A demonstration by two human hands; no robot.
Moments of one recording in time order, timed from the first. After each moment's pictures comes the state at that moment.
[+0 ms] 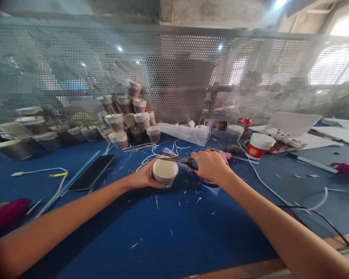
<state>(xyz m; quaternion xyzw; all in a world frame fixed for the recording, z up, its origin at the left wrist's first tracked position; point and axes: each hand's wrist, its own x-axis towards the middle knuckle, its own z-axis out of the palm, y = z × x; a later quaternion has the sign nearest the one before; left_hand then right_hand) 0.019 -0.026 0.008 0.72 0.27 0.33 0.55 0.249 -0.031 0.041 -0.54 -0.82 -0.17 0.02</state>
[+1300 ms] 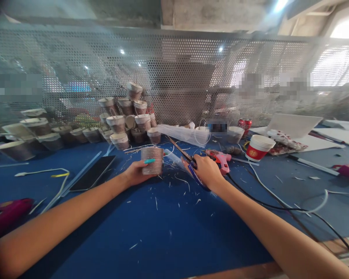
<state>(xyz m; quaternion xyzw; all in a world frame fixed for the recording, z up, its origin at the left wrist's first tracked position) -0.005 -0.003 0.001 0.41 0.21 0.39 0.79 0.238 -0.035 0.024 -0.61 -0.77 -0.06 0.17</state>
